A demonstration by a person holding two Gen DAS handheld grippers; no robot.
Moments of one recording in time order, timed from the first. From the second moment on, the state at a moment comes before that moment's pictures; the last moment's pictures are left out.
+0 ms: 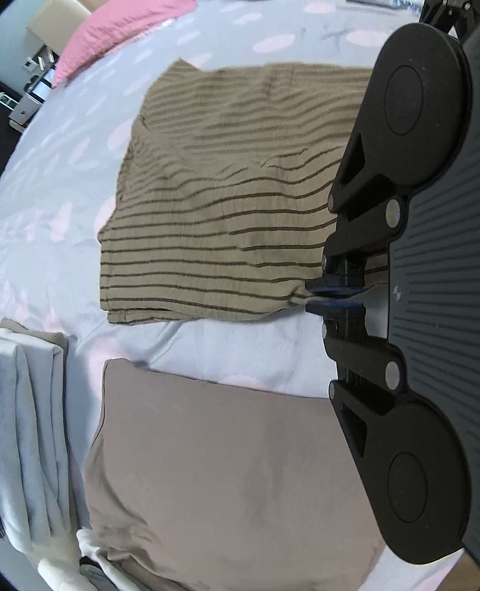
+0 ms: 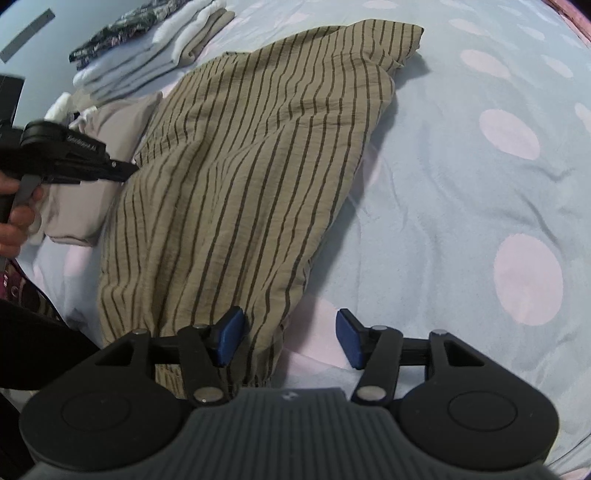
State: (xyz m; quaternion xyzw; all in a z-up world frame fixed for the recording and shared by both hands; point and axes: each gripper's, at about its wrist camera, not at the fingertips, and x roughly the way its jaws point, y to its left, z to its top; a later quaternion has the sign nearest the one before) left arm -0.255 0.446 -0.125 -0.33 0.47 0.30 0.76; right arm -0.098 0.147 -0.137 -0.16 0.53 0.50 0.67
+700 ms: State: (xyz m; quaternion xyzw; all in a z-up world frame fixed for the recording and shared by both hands) left arm -0.301 0.330 -0.154 -0.38 0.52 0.24 0.73; right arm -0.115 0.130 -0.150 -0.16 0.52 0.52 0.66
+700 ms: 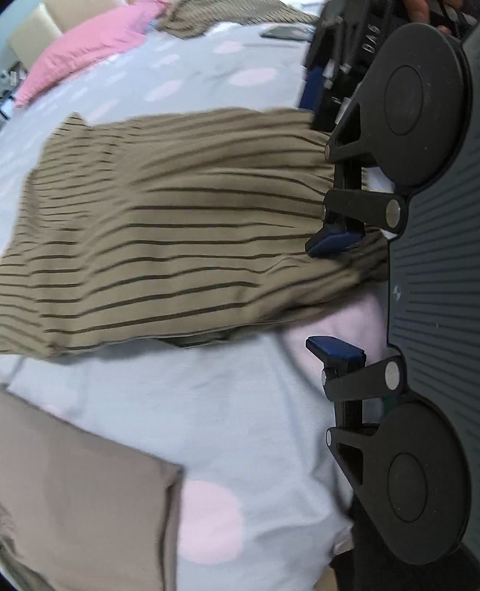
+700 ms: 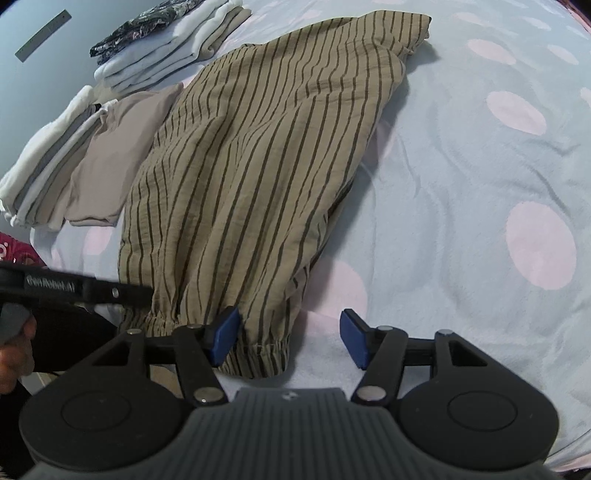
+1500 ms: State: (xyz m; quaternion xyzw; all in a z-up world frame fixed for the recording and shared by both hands) left arm -0.271 0.251 -0.091 -0.06 0.47 0.16 0.87; right arm -0.187 0.110 -0.095 -0.34 0.23 0.63 0.66
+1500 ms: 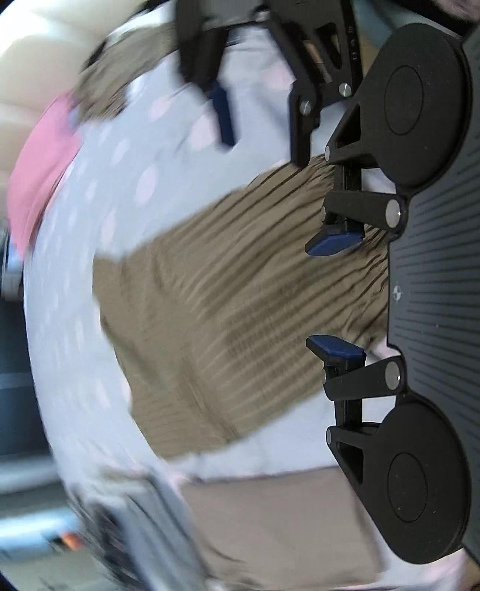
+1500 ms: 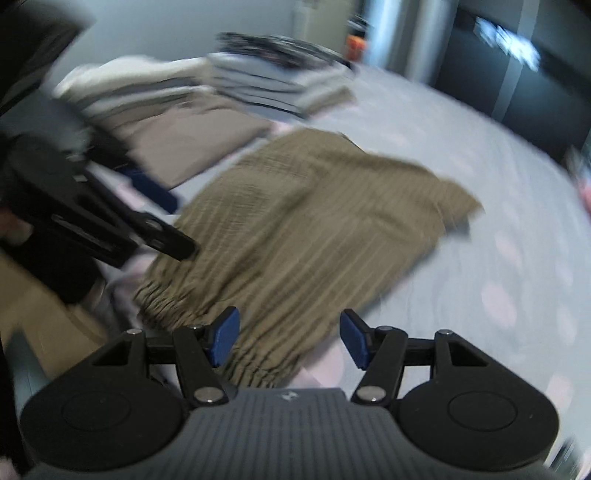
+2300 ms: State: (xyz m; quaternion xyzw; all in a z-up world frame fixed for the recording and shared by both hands) left arm -0.268 0.183 -0.159 0.14 0.57 0.02 0.81; right arm -0.229 0.109 -0.161 -0.52 0.14 0.64 0.55
